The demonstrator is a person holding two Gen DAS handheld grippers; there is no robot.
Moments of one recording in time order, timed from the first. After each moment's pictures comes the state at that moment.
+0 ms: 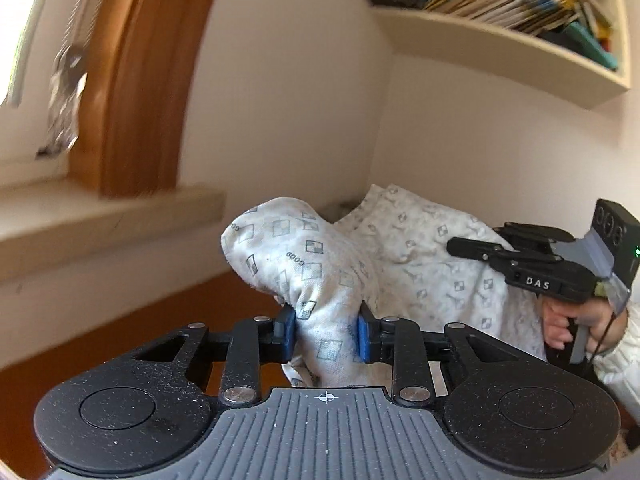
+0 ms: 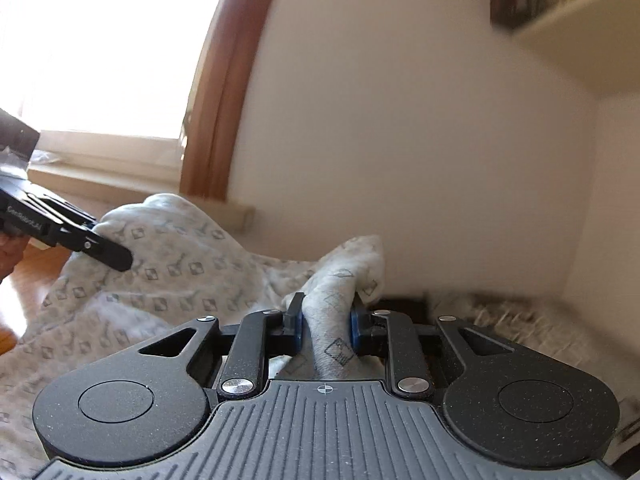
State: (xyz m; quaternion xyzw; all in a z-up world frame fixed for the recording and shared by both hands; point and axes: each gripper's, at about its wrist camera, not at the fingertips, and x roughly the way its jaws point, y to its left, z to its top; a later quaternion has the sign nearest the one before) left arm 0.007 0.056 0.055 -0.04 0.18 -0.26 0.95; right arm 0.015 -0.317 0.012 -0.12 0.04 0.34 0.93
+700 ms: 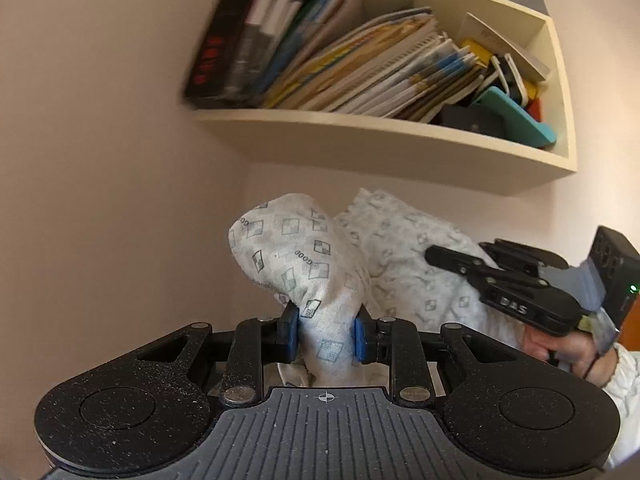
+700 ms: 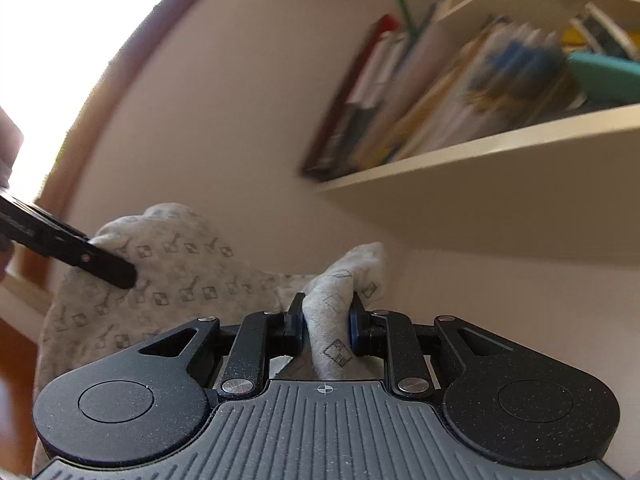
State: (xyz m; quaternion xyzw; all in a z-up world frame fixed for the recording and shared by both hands) left arm 0.099 -0.121 0.194 -0.06 0.04 -0.39 0.92; right arm 0.056 -0.472 0.163 -0.18 -0.11 0.16 0.96
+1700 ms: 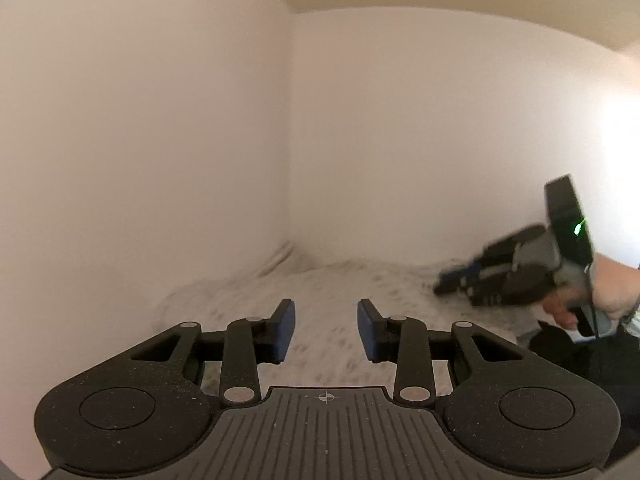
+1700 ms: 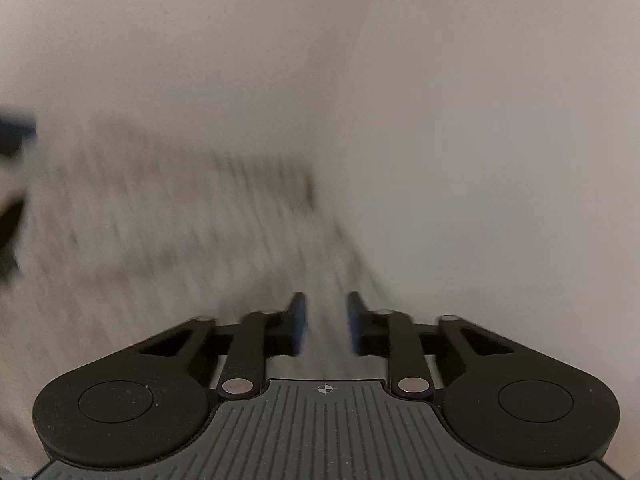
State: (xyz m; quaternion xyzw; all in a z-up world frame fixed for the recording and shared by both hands) left arm 0.265 -0.201 0.078 0.06 0.14 -0.31 0.94; right arm 0.329 -0.535 -0.003 -0.19 0.23 0.14 0.94
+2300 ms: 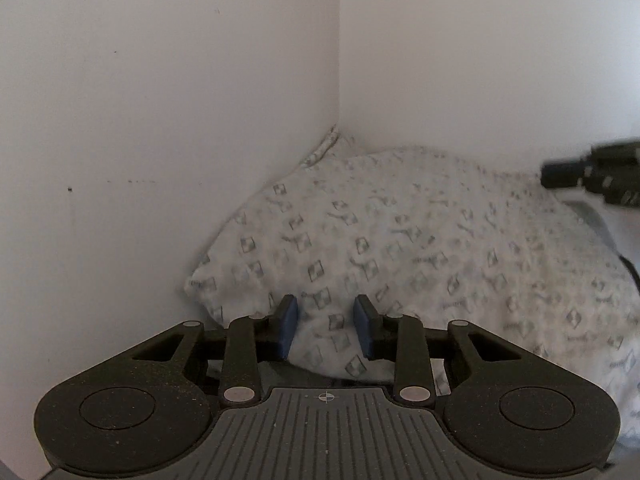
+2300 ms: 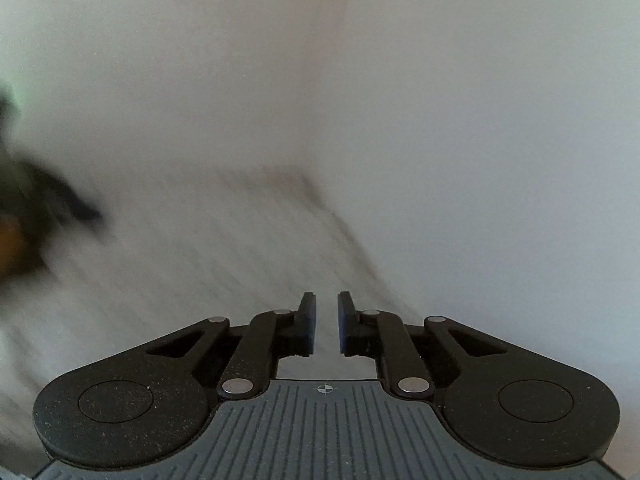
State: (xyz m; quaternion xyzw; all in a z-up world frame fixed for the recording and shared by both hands) left arm 0.342 -0.219 0.020 0.09 0.27 -0.26 0.92; right arm 0.297 -0.531 0.022 -0.11 0.18 0.21 0.95
